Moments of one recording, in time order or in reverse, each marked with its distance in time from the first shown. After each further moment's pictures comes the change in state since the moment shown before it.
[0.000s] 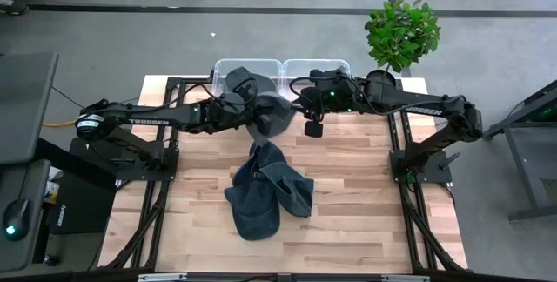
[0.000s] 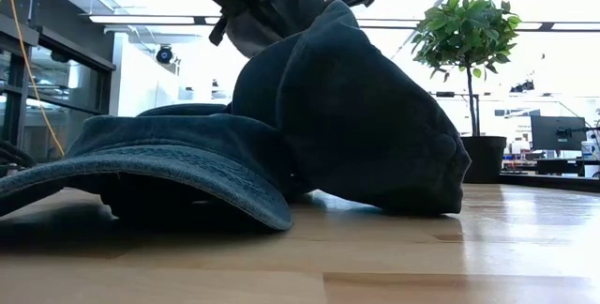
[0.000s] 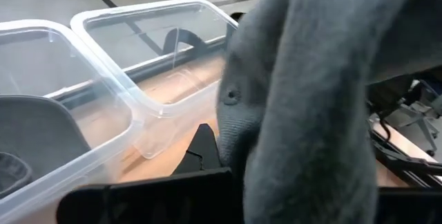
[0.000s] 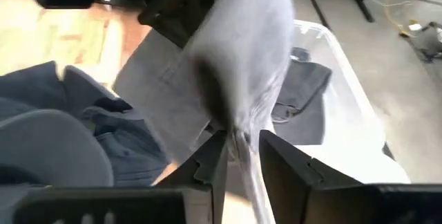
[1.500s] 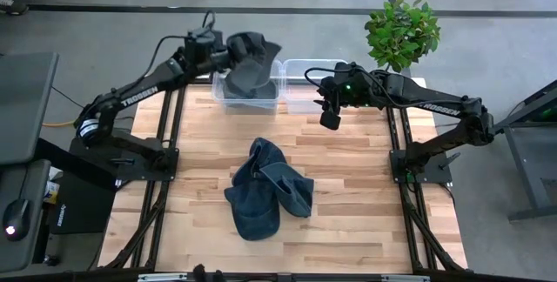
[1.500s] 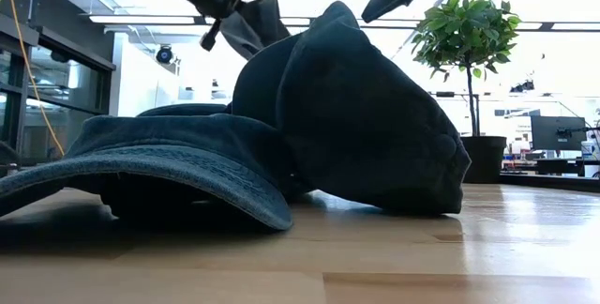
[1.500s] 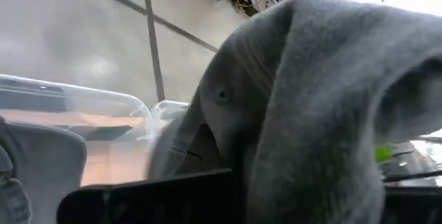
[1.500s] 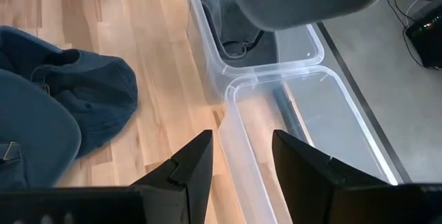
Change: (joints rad) left arm 0.571 -0.014 0.169 -0.065 0.421 -0.474; right arm -0.059 -0.116 0.000 -0.250 0.131 0.107
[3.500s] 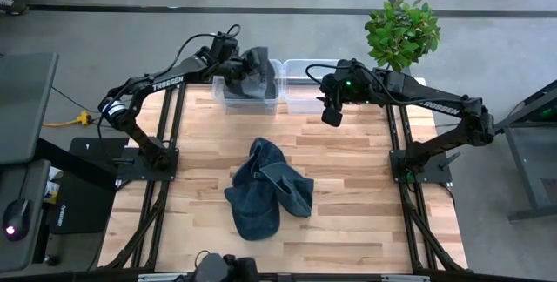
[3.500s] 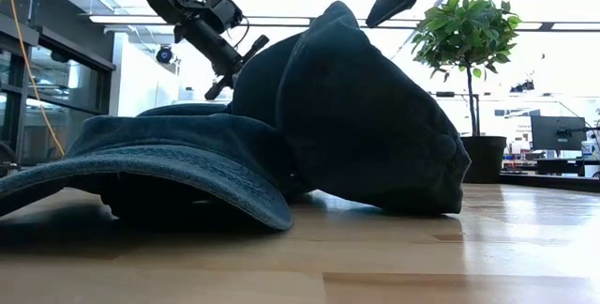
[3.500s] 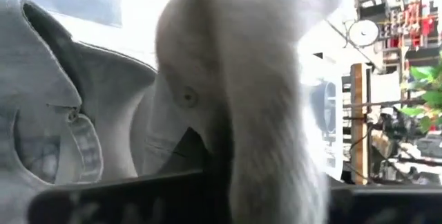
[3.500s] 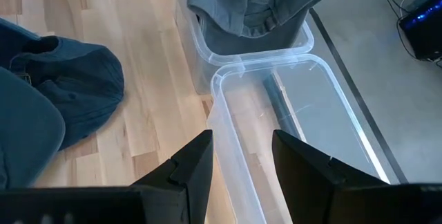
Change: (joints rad) left arm 0.089 0.268 -0.001 -0.069 0.210 -0.030; right arm -0.040 0.000 -0.001 -0.024 -0.003 -0.029
